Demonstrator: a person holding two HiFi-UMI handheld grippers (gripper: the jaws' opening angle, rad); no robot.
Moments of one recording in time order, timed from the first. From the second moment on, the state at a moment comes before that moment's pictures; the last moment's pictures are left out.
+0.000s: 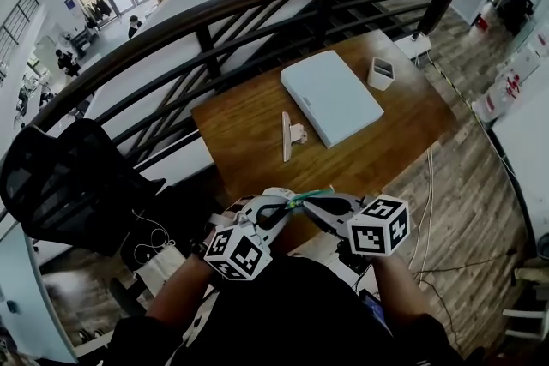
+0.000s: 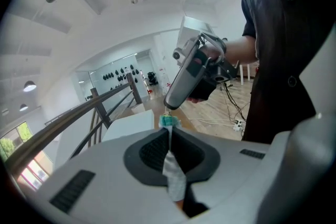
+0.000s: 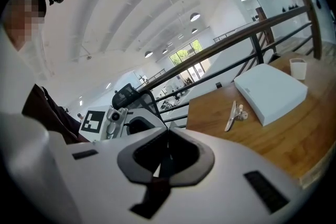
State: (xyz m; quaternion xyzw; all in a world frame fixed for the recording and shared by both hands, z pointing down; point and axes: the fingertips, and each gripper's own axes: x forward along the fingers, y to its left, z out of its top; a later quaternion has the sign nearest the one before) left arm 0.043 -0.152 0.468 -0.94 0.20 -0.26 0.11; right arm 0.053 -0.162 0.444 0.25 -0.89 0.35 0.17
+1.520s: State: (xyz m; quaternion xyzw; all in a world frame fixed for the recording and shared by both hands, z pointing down) left arm 0.015 -0.187 0.458 -0.94 0.25 -0.23 0.06; right arm 0.133 -0.210 0.484 0.39 -0.85 0.26 0.25
